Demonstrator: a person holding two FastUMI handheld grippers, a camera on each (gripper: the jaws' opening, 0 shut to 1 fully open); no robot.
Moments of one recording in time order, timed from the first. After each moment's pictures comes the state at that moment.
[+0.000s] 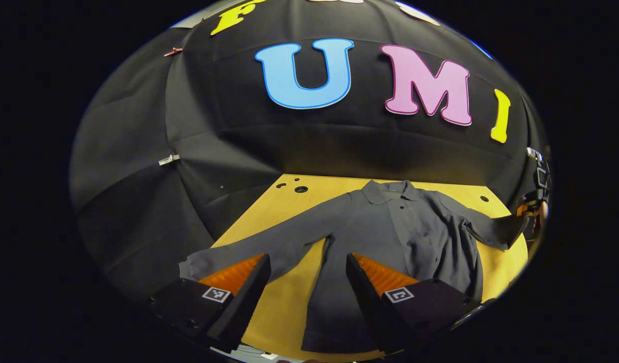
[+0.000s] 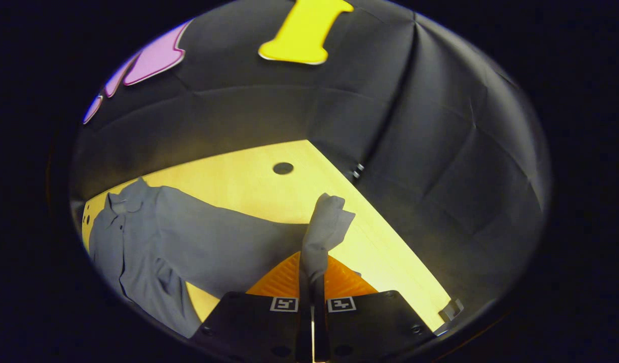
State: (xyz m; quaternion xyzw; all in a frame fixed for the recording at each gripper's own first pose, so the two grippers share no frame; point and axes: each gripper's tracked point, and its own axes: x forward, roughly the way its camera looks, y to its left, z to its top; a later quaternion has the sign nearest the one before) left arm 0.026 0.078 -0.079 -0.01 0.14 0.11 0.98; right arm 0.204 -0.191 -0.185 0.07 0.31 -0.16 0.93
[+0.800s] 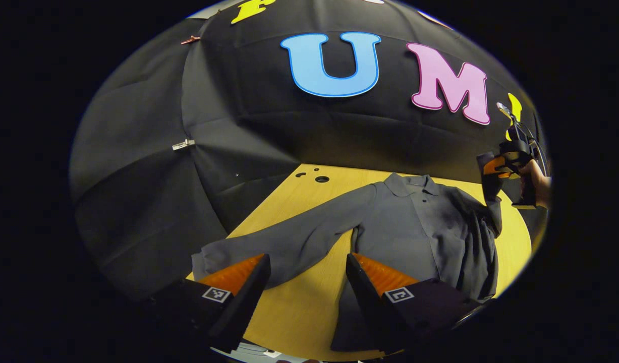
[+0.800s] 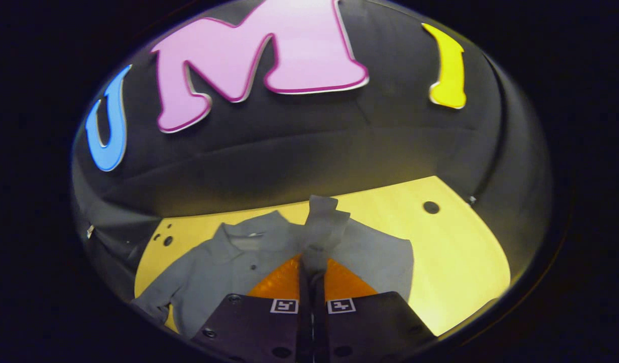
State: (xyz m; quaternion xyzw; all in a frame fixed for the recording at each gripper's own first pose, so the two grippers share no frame) left arm 0.023 0.130 -0.110 -0.02 0.16 0.14 0.98; right arm 0.281 0.095 -0.081 0.15 0.23 0.08 0.96
